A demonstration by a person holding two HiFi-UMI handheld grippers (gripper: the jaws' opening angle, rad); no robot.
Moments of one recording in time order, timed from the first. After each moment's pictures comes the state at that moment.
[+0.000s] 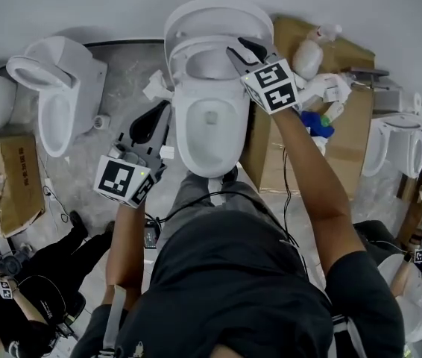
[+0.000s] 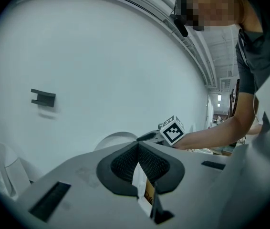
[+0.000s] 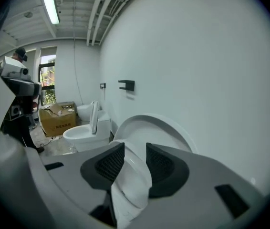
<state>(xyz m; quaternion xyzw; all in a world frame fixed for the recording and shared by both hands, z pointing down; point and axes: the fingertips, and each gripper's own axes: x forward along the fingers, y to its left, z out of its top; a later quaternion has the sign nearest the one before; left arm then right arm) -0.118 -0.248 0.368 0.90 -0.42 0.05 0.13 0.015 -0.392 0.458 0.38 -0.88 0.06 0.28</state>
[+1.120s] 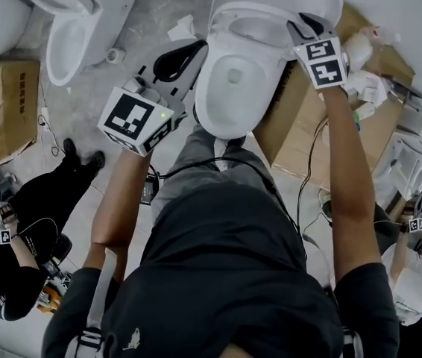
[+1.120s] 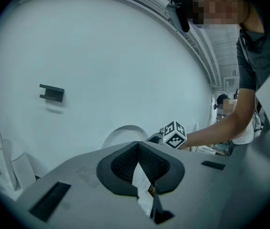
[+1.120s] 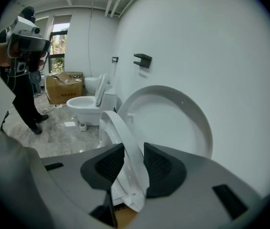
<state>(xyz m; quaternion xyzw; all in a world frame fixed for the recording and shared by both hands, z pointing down) -0.150 -0.250 0.396 0.89 -0.43 0.06 0.14 0.018 -0.390 0.532 0.33 -0.84 0.00 0.43</state>
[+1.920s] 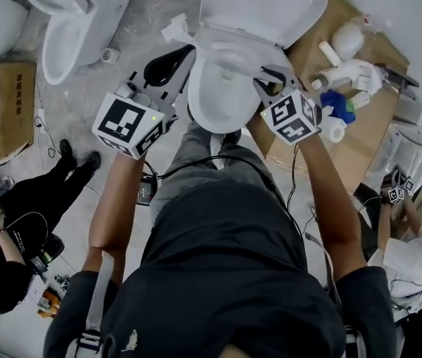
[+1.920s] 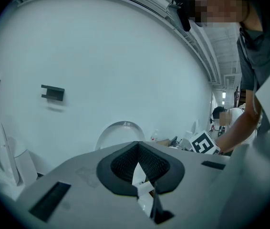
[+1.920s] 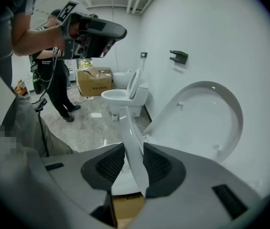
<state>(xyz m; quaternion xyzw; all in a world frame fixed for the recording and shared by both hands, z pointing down) -0.137 -0.207 0.400 0.89 -0.44 0.07 0.14 0.005 -0.194 0.567 0.18 -0.86 0.00 0.47</state>
